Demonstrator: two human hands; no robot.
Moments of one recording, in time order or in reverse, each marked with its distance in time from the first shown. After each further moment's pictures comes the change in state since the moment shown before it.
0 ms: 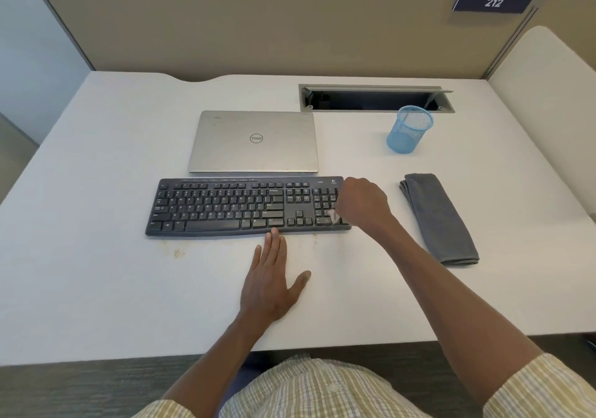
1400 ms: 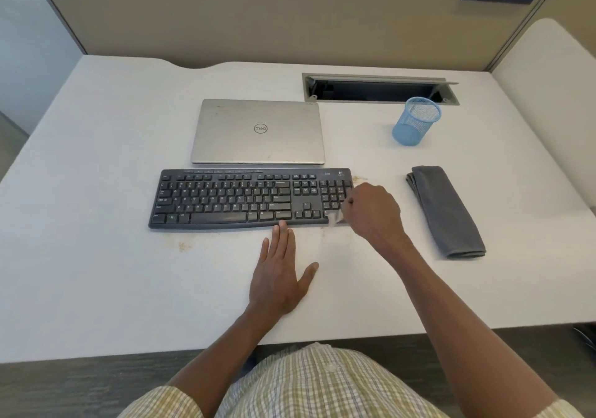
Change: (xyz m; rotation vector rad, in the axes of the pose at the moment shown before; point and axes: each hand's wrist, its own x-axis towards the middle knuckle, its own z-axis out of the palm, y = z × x) left_hand 0.001 -0.001 0.000 -0.028 -0.002 0.020; right_hand -0.022 -0.005 0.025 0.059 0.100 0.108
